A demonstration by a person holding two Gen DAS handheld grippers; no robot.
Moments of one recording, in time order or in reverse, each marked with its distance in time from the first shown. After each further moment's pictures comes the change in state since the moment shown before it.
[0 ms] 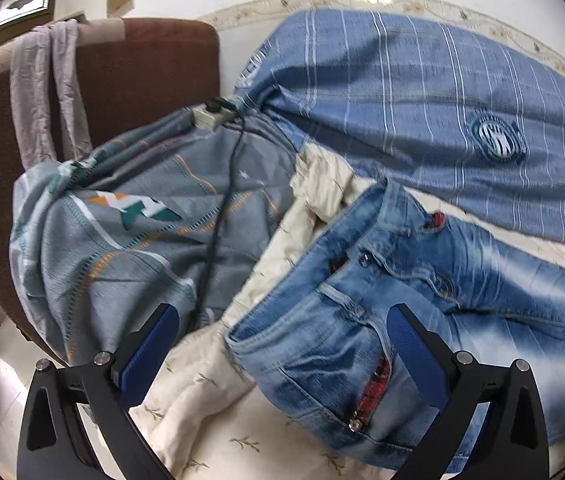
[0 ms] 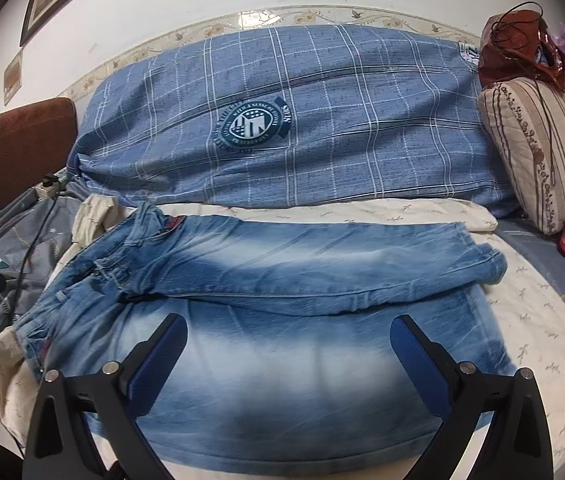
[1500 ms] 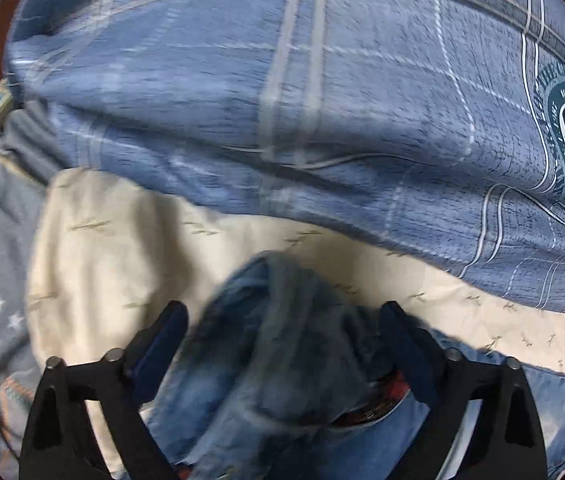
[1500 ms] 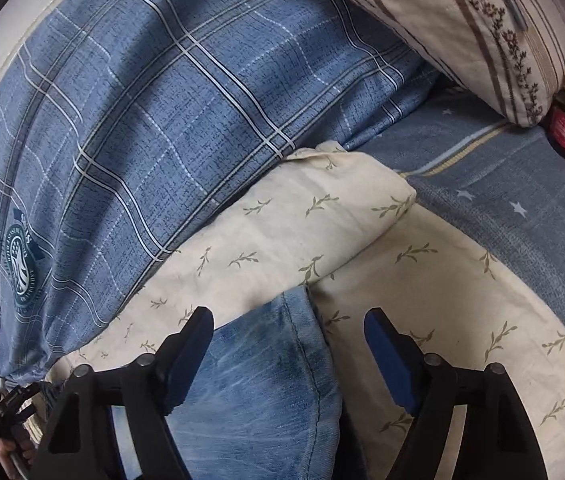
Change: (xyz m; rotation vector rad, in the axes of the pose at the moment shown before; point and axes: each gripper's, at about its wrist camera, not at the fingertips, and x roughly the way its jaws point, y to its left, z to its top) left arm 0.266 -0.158 0.172 0.095 0.445 -0.190; right arm 0.177 -0.271 0.088 0.633 0.319 -0.112
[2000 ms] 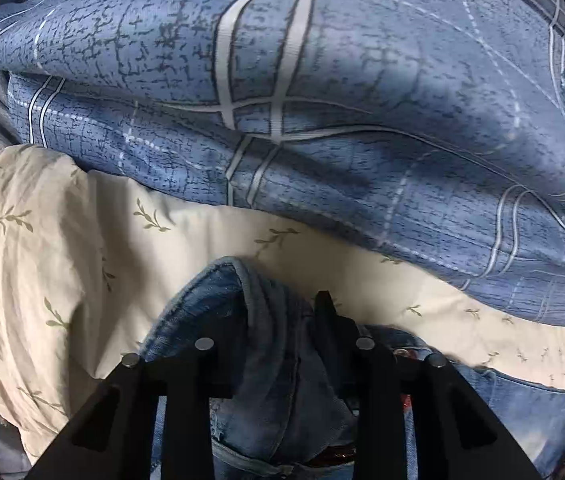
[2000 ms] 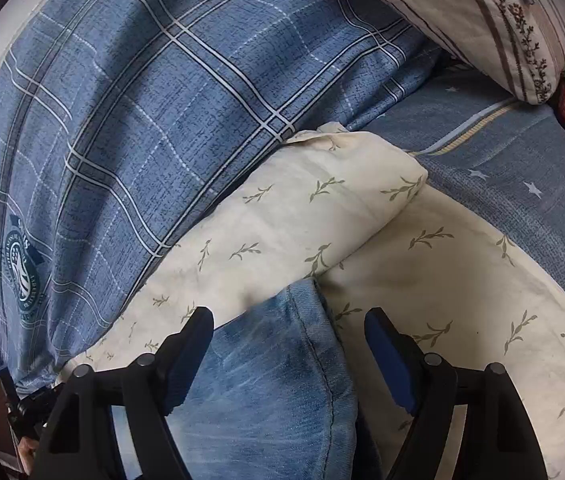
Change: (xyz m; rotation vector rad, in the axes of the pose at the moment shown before) left arm 0.030 0.005 -0.002 -0.049 0.031 -0.077; right arm 0.012 0.000 0.002 0.041 0.052 0.015
